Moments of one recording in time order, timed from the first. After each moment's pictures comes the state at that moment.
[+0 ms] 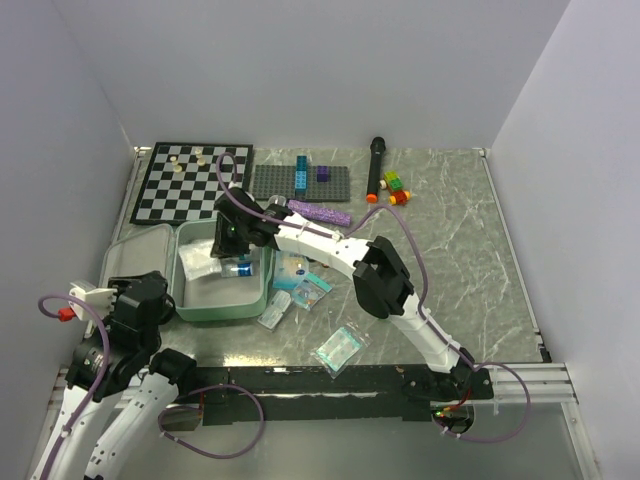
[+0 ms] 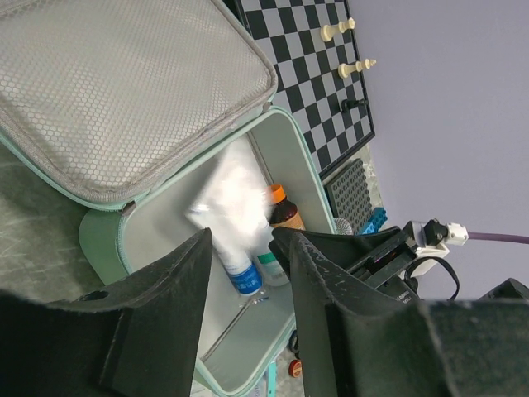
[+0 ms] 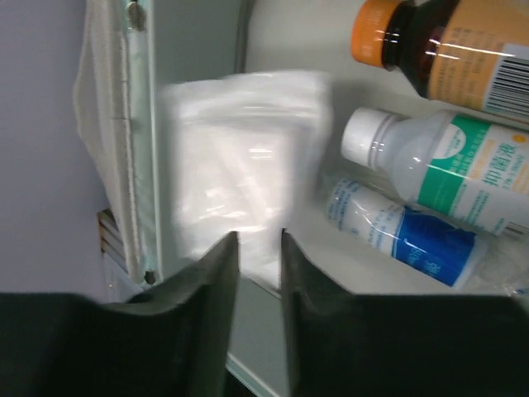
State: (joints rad) left arm -0.40 0.34 0.77 -1.08 -0.81 -1.49; right arm 1.00 2.38 2.21 -0.59 -0.09 0.95
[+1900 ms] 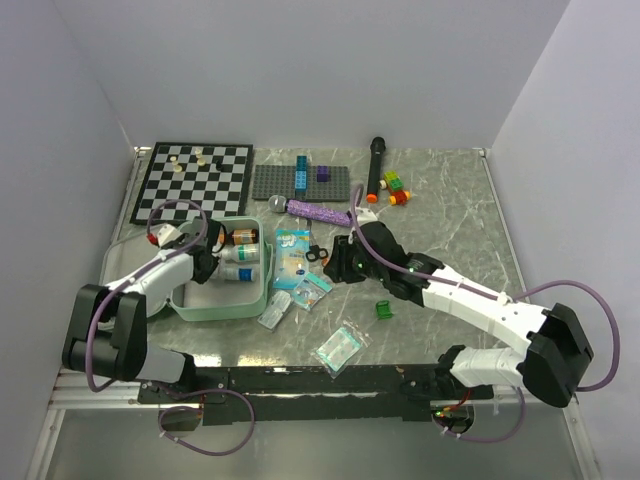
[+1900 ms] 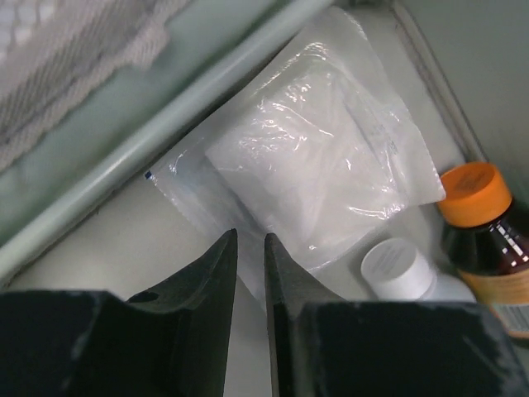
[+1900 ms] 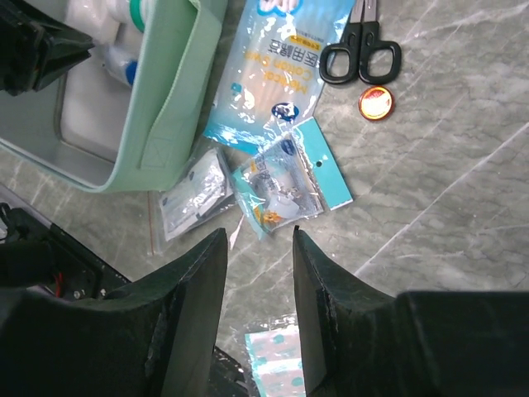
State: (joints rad) left arm -0.22 1.38 0.71 -0.47 -0.50 -1.17; right arm 0.81 1.21 0.84 -0.27 0.03 0.61
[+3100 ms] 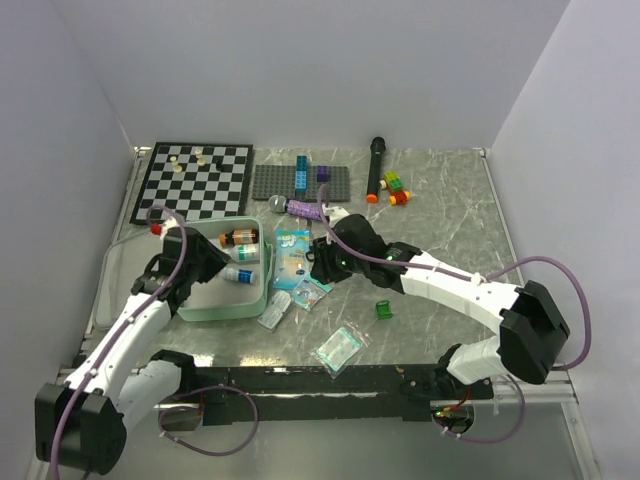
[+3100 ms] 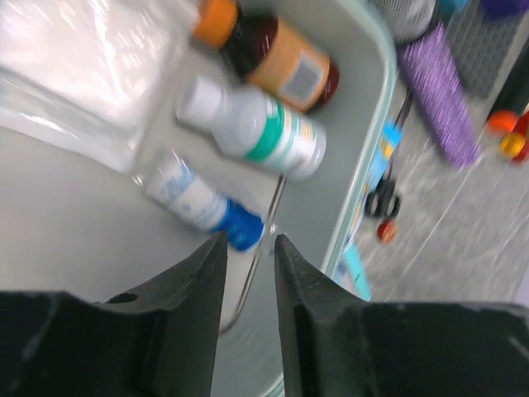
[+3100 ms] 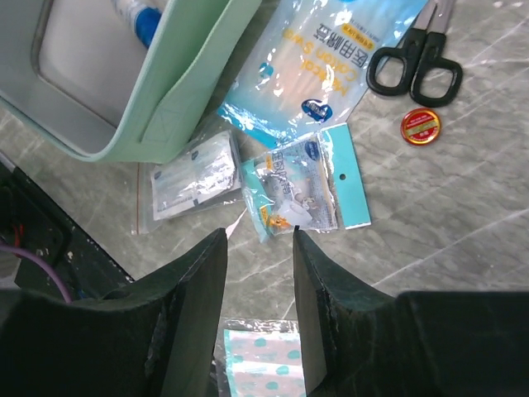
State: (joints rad) left arm -0.21 0.91 0.60 -0.37 -0.08 -0.89; right arm 0.83 1.36 0.96 -0.29 -0.08 0.42
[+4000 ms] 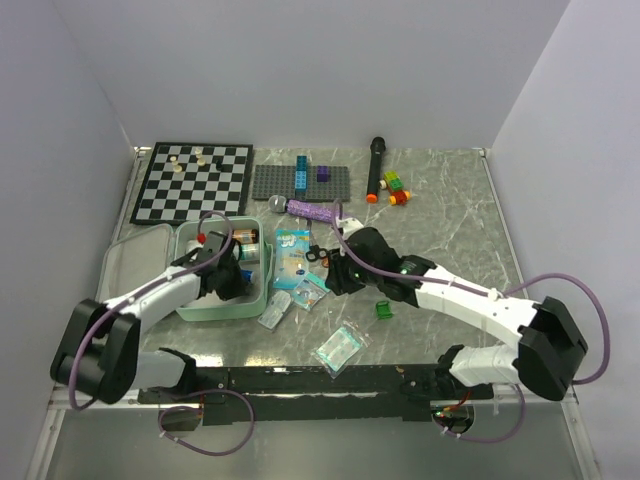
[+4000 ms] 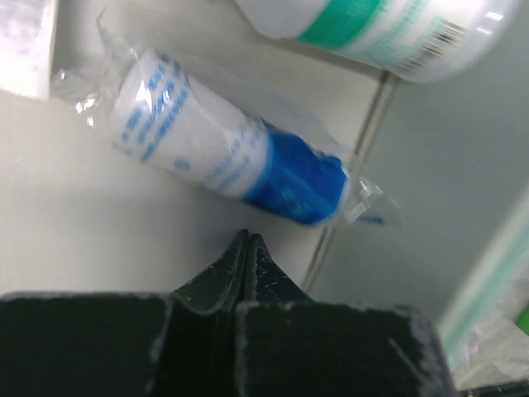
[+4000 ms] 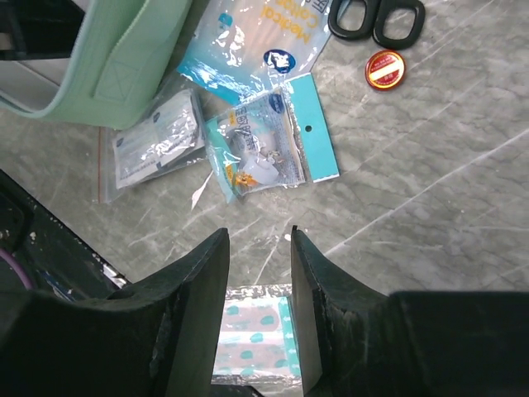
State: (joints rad) left arm -0.37 1.26 0.60 -0.39 -0.01 -0.80; right arm 0.83 1.26 0.84 -0.31 -0.04 0.42
